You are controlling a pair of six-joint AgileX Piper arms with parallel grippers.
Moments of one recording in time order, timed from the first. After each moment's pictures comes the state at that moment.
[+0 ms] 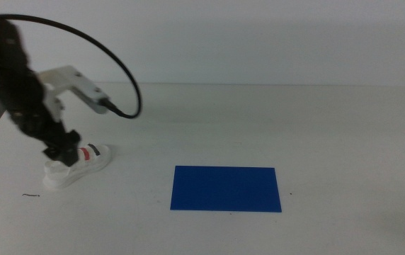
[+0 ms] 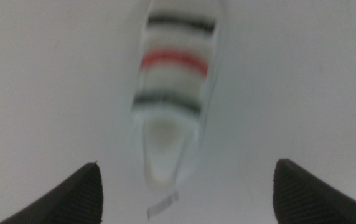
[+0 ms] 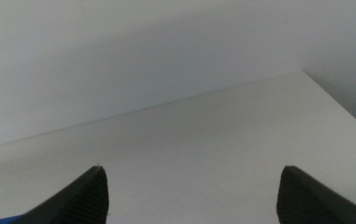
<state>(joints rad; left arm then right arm) -0.04 1.76 -1.32 -0.04 1.02 0.73 0.03 0.00 0.00 -0.04 0.19 0.30</state>
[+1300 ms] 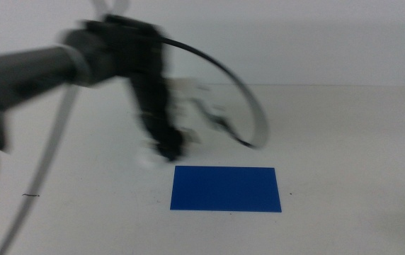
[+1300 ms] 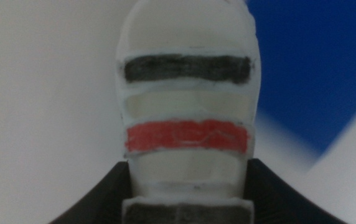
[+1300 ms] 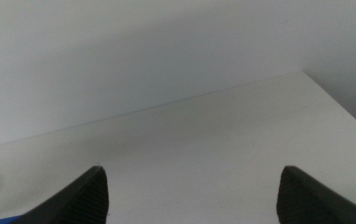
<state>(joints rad) -0.48 2.01 -1.63 -0.01 1.12 0.65 0.03 0.00 0.00 -0.04 0.19 0.30</state>
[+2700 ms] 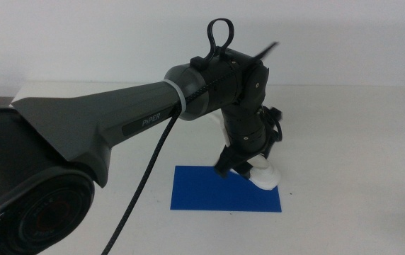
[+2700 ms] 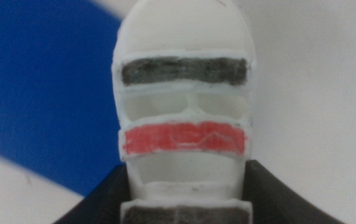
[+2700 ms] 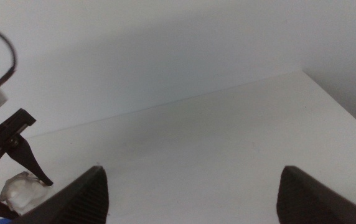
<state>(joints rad) -0.75 2.19 -1.85 -0.09 1.02 -1.42 0.03 0.00 0.00 -0.04 0.19 0.30</state>
